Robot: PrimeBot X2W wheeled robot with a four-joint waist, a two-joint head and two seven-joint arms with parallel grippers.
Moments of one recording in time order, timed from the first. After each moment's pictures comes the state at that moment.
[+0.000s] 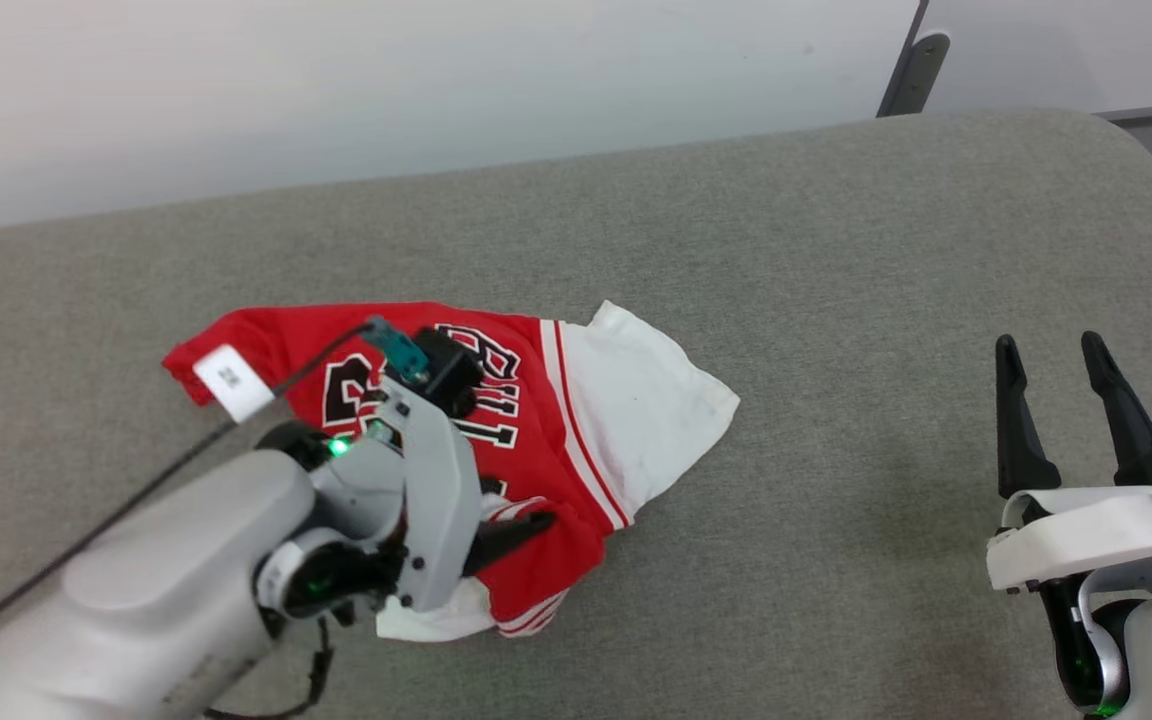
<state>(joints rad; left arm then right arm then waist) -0.87 0.64 -1.11 0.20 -1.25 -0.05 0.56 -0.25 -0.08 -0.08 0.14 0.14 0.13 -0.16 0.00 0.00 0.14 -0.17</state>
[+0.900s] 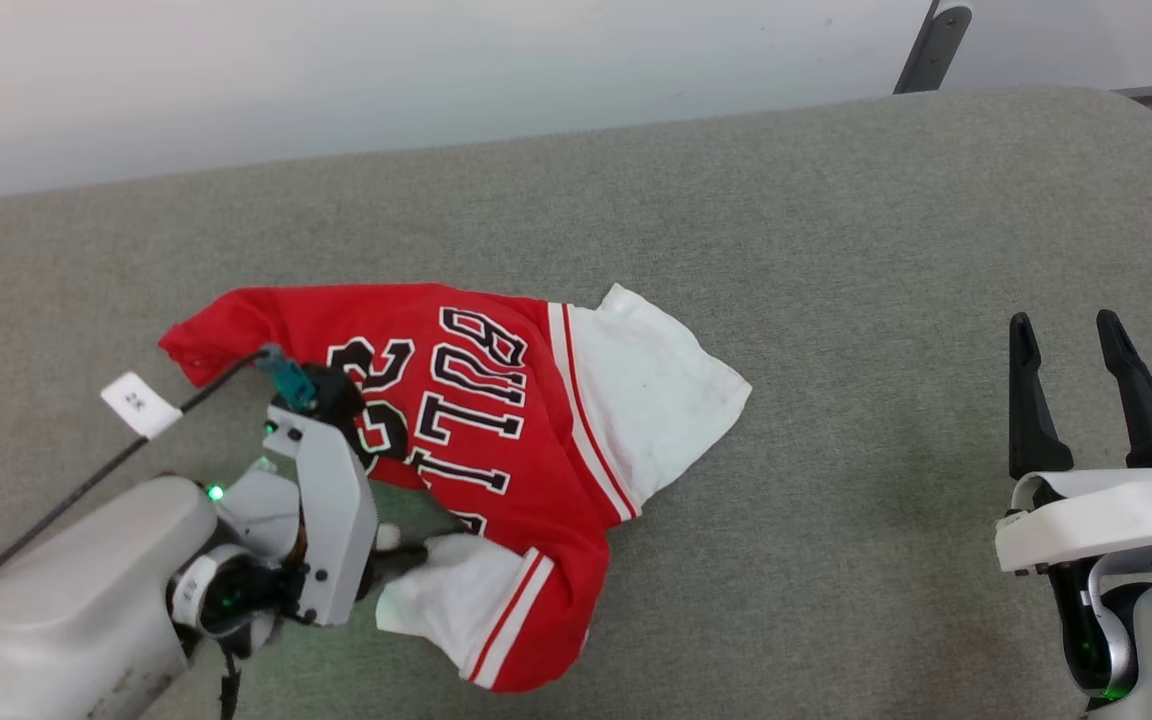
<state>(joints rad) -0.83 0.75 -1.12 0.29 -1.28 0.01 0.63 -0.28 -0.08 -0.09 0.14 0.15 0.13 -0.18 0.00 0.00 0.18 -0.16</state>
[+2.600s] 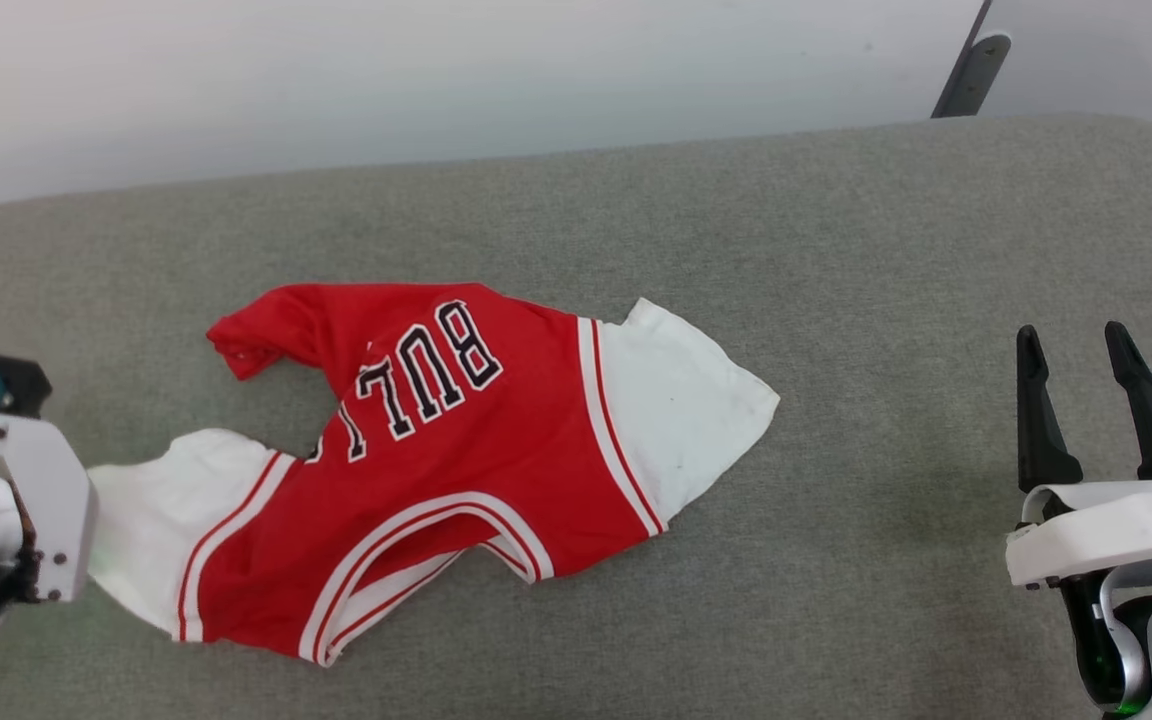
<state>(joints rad) -0.84 0.92 -1.12 0.66 -1.08 0.08 0.42 -0.24 -0.09 -0.09 0.10 0.14 0.13 -0.14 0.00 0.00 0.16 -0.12</state>
